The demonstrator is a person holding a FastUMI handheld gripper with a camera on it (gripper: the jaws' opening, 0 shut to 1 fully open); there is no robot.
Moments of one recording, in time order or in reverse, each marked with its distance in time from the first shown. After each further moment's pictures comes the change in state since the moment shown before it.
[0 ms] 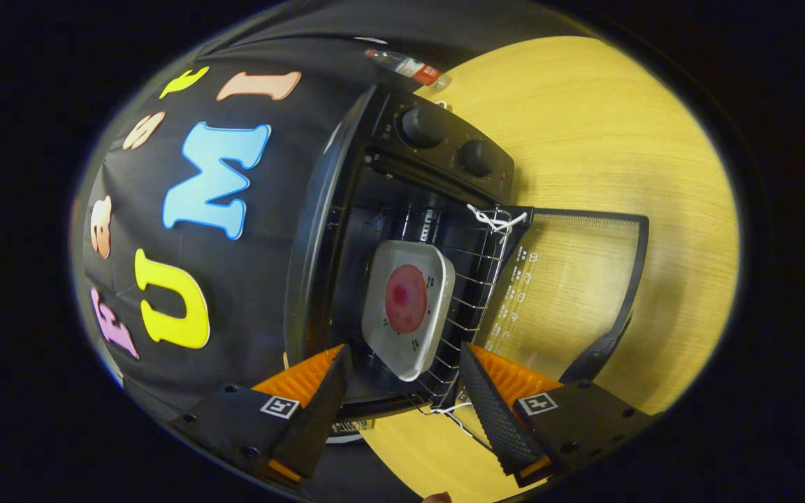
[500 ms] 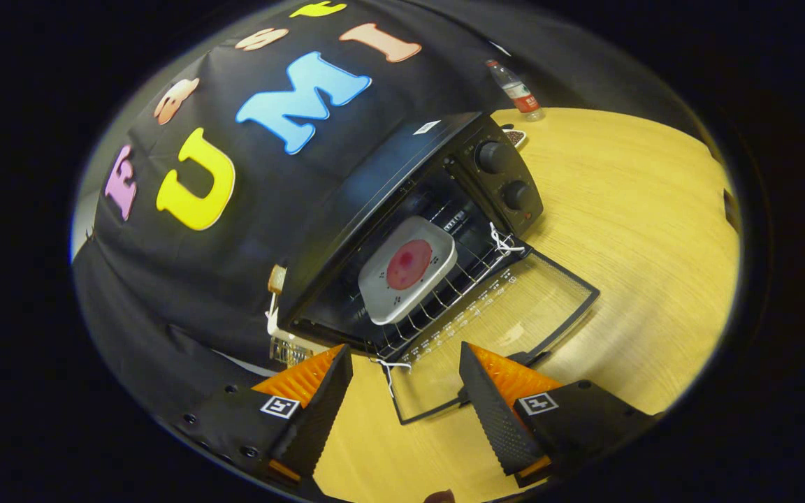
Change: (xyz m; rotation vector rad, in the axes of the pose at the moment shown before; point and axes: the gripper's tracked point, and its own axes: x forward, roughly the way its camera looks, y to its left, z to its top) arm -0.070 -0.038 -0.016 -0.509 0.089 -0.011
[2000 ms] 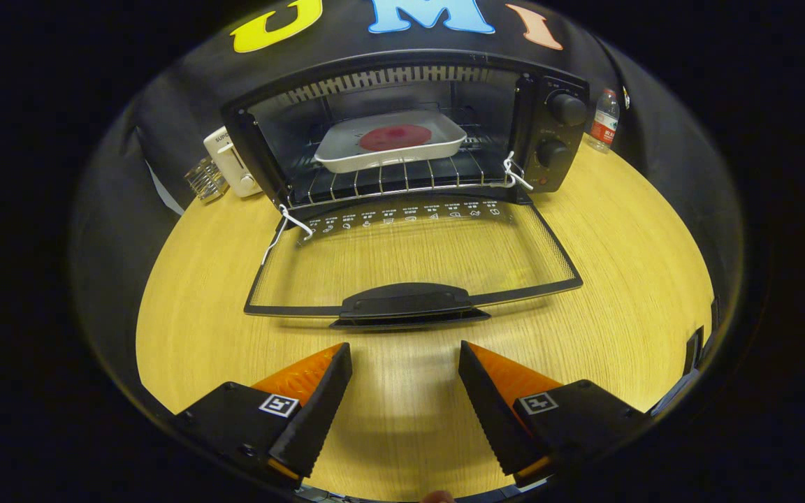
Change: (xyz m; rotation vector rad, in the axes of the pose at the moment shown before) arm 0.030 -0.093 -0.081 -0.570 0.303 -0.261
